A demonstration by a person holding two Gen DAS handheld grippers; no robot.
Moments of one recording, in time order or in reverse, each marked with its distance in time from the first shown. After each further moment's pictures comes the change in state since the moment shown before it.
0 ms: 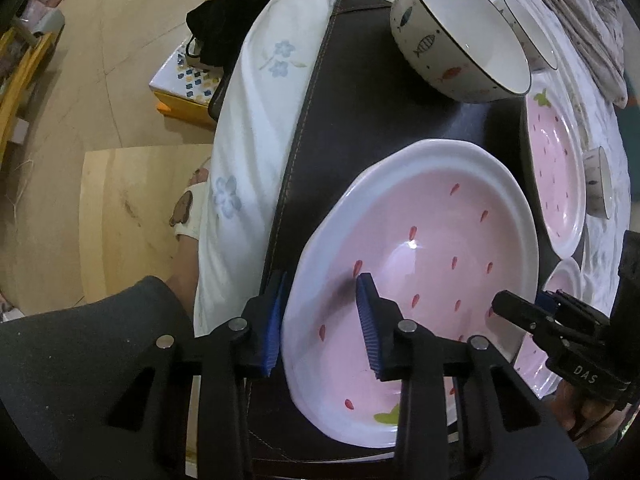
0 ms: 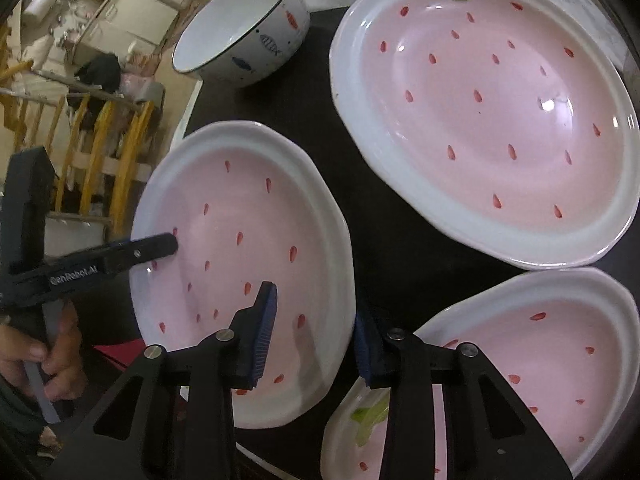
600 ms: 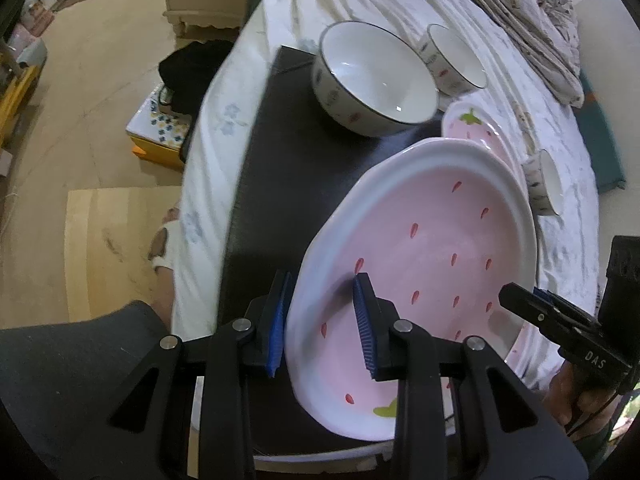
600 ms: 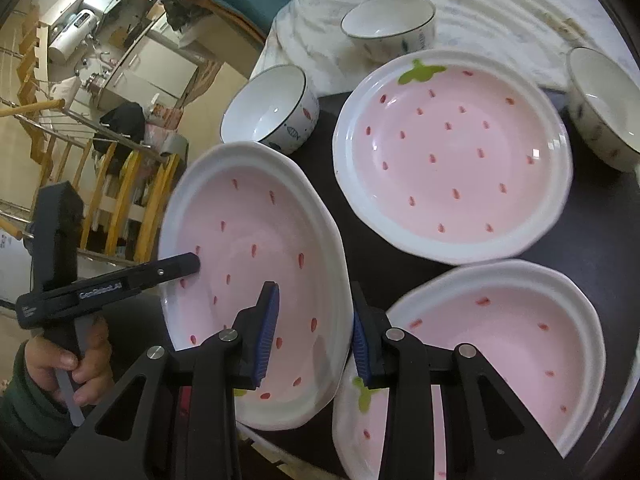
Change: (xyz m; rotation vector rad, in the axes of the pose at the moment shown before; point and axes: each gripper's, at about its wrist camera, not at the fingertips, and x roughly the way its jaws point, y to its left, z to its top) left arm -0.047 -0.029 -0.012 0.079 -0.133 -0.114; right arm -0.079 -0.001 -0.039 0.012 -0.220 0.059
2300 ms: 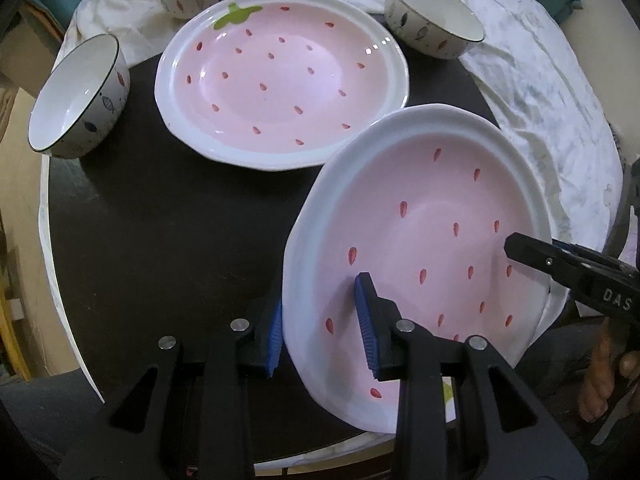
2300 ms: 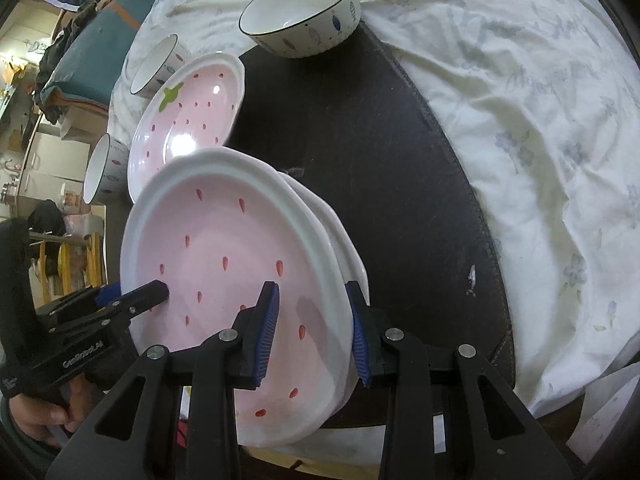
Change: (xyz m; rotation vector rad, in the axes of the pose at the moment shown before) left arm 0.074 -0.193 -0.053 0.484 0.165 0.104; right arm -0.072 -0.139 -0.082 0.414 -0.044 -0.225
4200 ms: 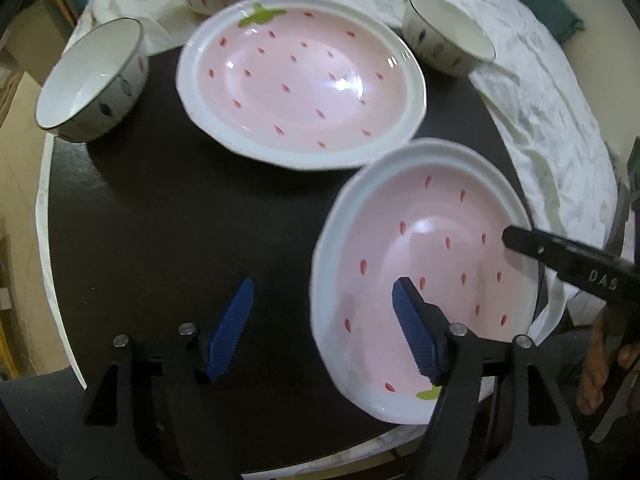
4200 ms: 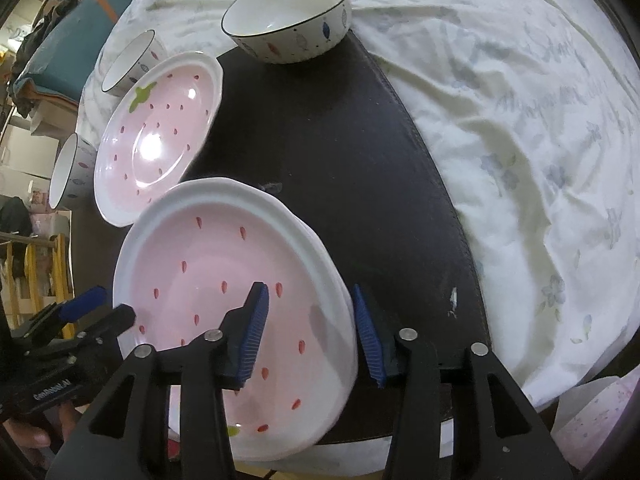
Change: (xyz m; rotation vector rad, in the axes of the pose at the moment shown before) left arm -0.006 0.028 -0.010 -0.055 -0.075 -0.041; right arm 0.007 0.009 0.015 -0.018 -0.016 -0.148
